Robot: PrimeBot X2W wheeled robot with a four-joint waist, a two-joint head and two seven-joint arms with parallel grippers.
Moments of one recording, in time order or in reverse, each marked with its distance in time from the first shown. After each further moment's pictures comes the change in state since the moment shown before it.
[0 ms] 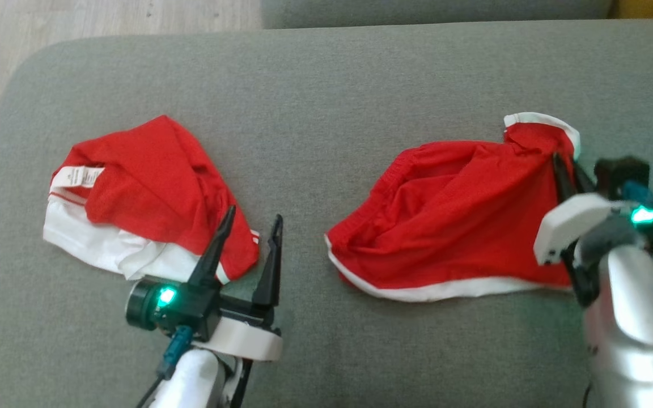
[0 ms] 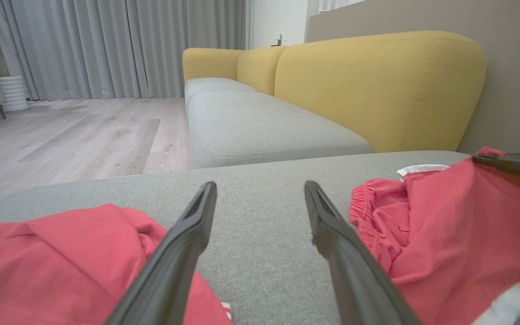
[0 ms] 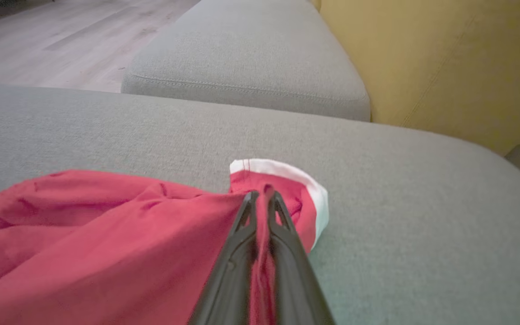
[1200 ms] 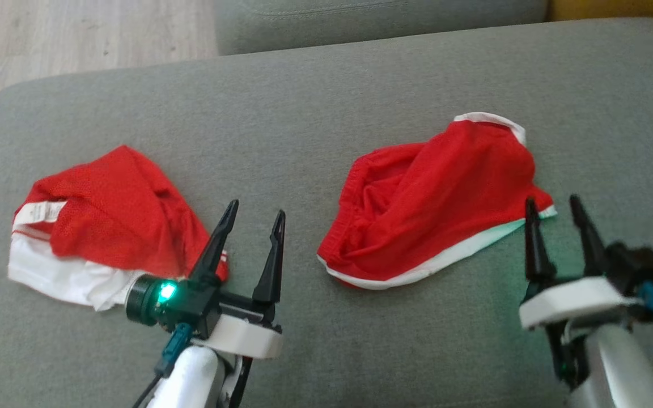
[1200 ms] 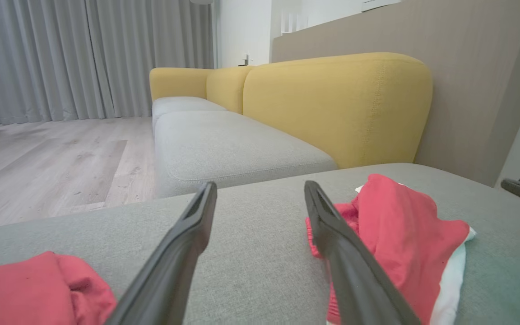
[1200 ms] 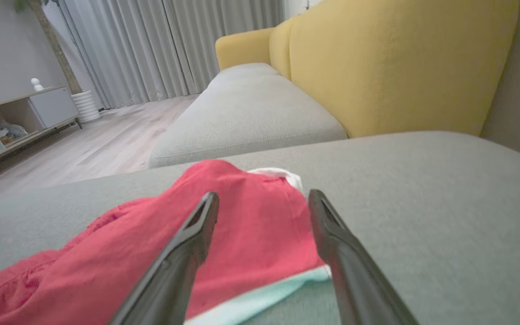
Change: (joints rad) left arm -0.017 -0.001 -0.006 -0.011 0.002 -0.007 0.000; right arm 0.227 -0.002 0.116 -0.149 0.287 0.000 -0.287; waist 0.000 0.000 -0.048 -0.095
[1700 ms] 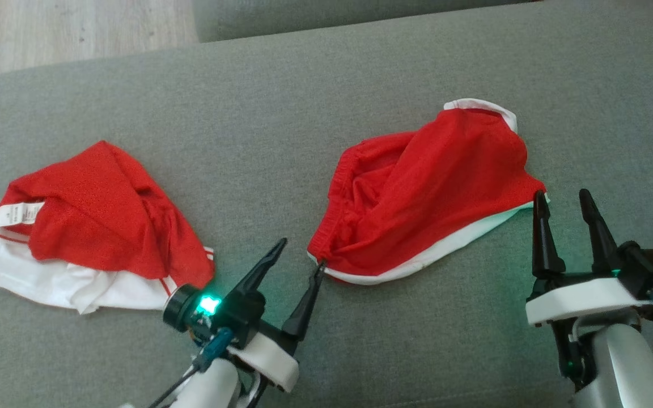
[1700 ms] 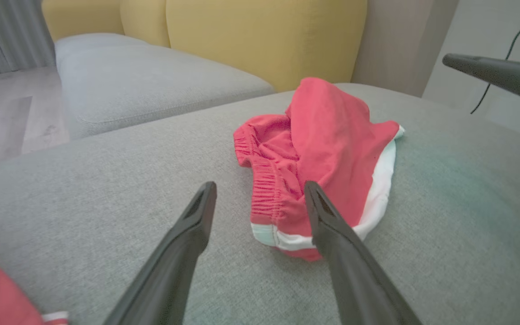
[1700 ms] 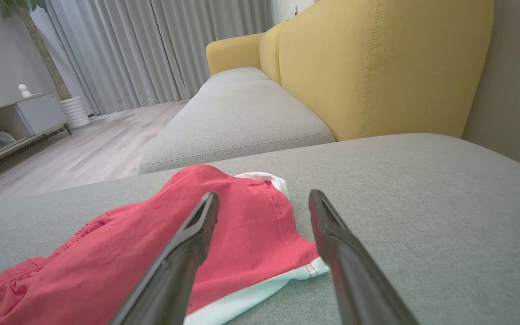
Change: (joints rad) left arm -0.027 0.023 -0.112 0.173 0.048 -0.118 0.031; right arm 0.065 0.010 -0.001 -0.113 0.029 0.000 0.011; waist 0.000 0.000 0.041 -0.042
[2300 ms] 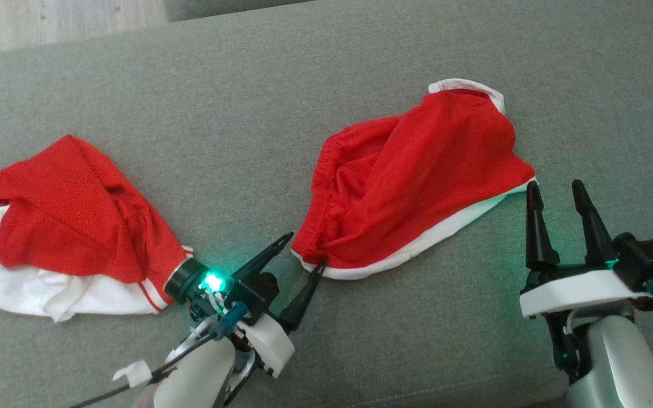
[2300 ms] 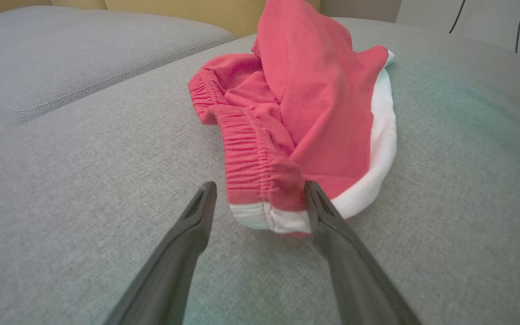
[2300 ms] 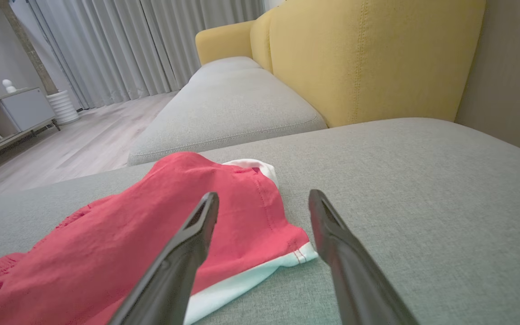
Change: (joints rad) left arm -0.151 0.048 -0.114 0.164 0.030 -0.022 0.038; right arm -0.020 0.000 0.024 0.002 0.025 0.000 0.000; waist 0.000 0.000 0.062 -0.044
